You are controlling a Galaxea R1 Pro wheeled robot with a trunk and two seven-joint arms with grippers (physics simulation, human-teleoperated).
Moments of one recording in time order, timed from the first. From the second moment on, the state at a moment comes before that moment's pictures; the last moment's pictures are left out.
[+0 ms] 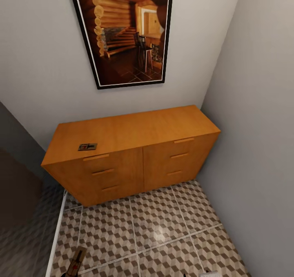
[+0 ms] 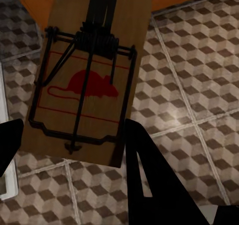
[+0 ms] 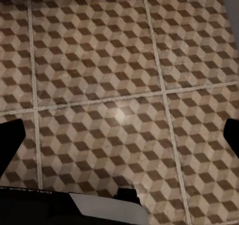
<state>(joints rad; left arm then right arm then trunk) -0.34 0.08 -0.85 0.07 0.87 -0.81 -0.07 -0.13 -0.02 0.27 -0.49 -0.08 -0.42 -0.13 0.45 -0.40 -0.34</state>
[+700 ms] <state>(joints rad) -0.33 0.07 -0.85 0.07 0.87 -0.81 -0.05 -0.13 -0.02 0.27 -0.48 -0.06 -0.46 -0.13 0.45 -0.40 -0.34</state>
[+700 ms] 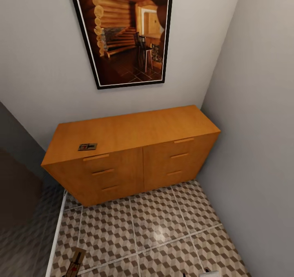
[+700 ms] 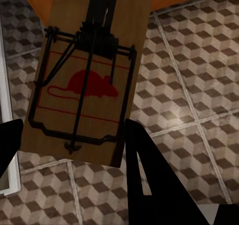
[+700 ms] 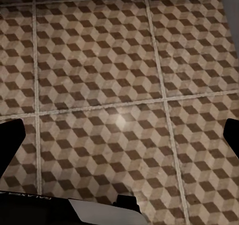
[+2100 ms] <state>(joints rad) -0.33 0.07 -0.85 0.07 0.87 -0.81 -0.05 -0.13 -0.02 0.26 -0.48 -0.07 -0.46 -0.13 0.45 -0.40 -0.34</state>
